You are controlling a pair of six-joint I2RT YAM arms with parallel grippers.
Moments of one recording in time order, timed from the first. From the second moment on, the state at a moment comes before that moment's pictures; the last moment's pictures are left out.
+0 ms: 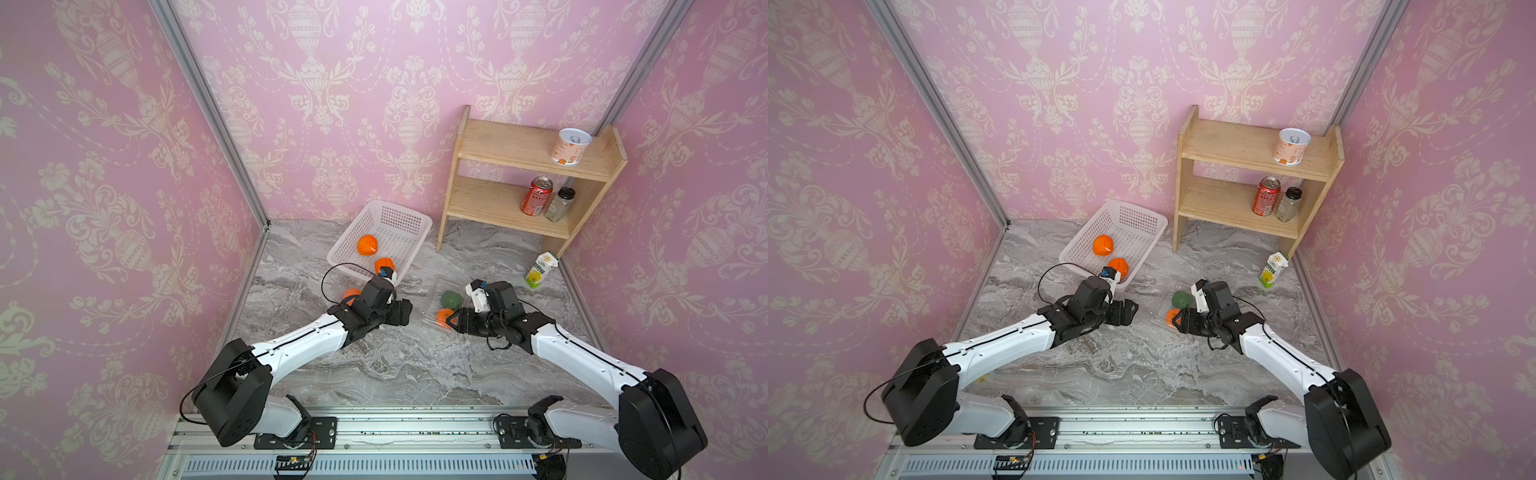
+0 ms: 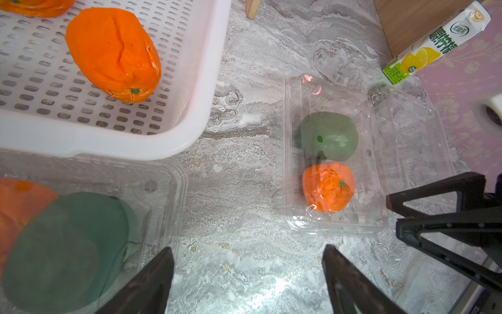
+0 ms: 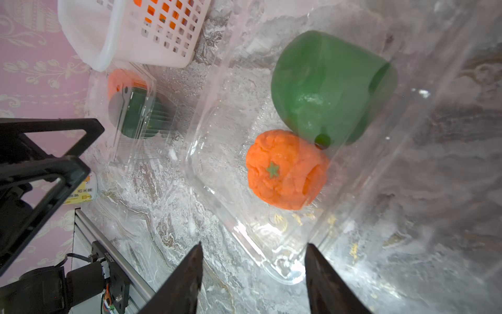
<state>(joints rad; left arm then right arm) -0.71 1.41 0.84 -0.17 -0.02 -0.51 0.40 1.22 0.64 -0.29 -0.34 0.56</state>
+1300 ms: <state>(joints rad) -0.76 1.83 1.17 0.02 0.03 -0.38 0.22 1.25 0.56 -0.12 -0.42 0.68</state>
